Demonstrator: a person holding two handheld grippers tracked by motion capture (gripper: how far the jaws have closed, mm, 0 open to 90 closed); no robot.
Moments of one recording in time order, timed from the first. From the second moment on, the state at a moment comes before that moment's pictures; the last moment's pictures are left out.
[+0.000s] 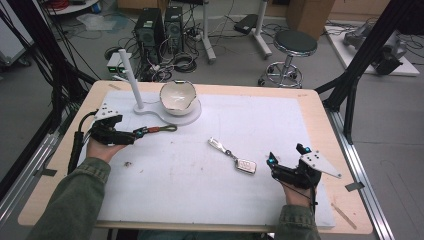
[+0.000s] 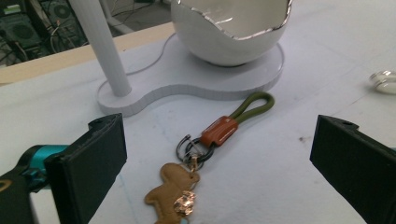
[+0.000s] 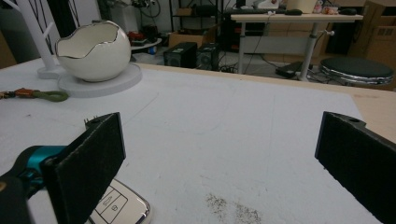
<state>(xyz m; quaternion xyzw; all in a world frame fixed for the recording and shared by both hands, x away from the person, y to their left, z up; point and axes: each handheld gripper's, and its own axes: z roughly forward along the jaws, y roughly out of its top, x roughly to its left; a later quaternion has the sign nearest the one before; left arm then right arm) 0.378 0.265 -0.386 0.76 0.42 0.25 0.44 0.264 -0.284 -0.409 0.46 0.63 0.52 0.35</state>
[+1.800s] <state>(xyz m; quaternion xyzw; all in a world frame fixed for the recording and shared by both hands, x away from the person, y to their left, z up) 0.448 0.222 -0.423 0.86 0.35 0.18 0.32 0.262 -0.285 -0.410 0.46 0.63 0.51 0.36</state>
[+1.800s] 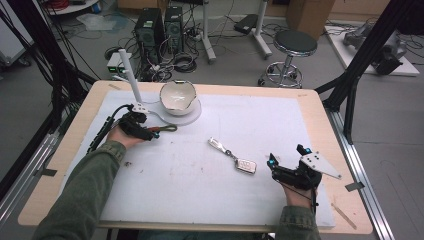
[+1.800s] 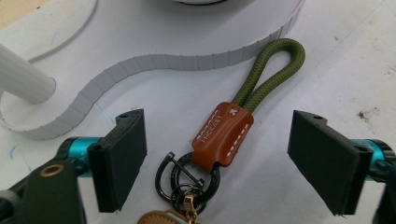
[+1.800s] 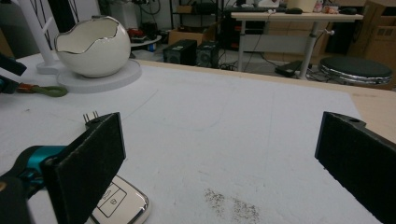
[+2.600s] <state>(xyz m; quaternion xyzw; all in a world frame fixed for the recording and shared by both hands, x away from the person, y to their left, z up) 0.454 0.228 -0.429 0.87 0.34 0.12 0.33 0.259 -0.288 -0.410 0.46 0.63 0.51 0.36</state>
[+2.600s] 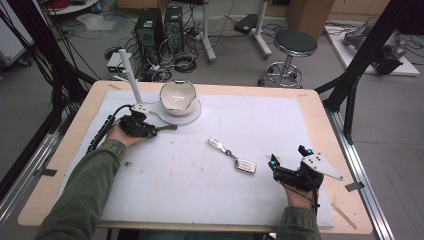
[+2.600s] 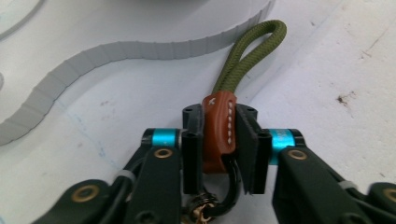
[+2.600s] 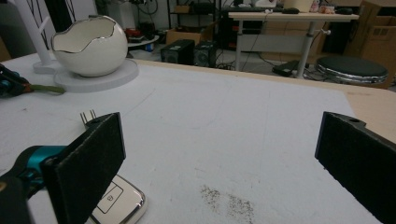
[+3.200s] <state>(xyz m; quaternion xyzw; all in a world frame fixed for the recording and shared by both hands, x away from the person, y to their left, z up) 0.442 0.235 -0.410 0.88 0.32 0.16 0.32 0.259 -0.288 -0.410 0.46 0.63 0.51 0.36</state>
